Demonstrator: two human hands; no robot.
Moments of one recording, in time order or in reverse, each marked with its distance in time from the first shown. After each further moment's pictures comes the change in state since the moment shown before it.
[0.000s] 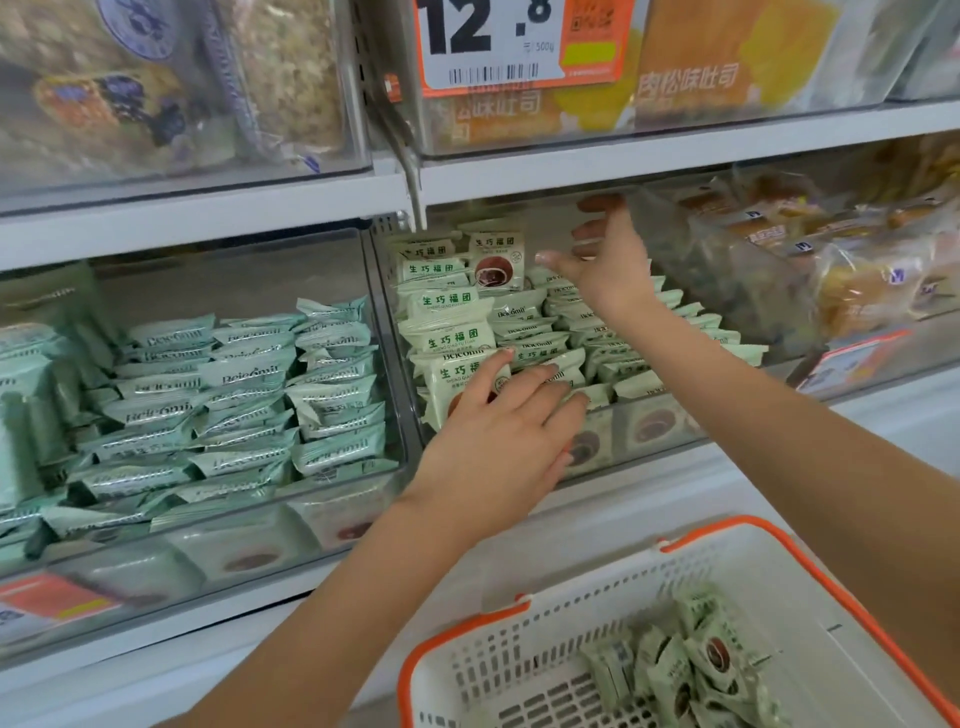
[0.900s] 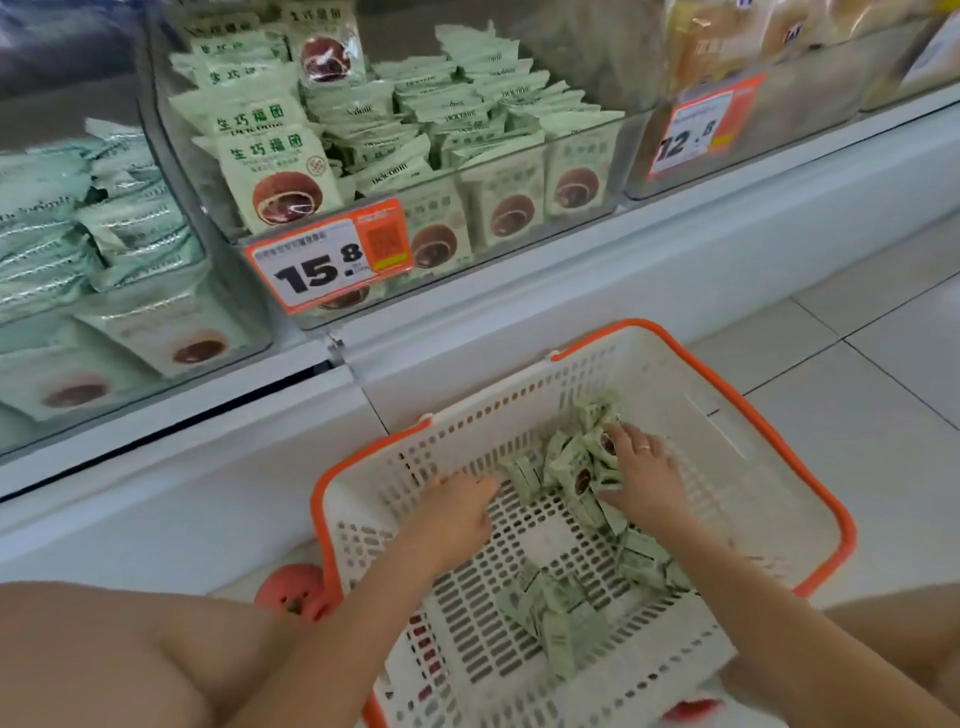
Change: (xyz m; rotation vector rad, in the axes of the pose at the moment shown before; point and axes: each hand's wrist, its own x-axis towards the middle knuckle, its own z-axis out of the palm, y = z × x) left_hand -0.134 0.175 0.124 -0.619 -0.834 -0.272; right_hand -0.335 0.289 -0.068 -0.871 -0.543 0.415
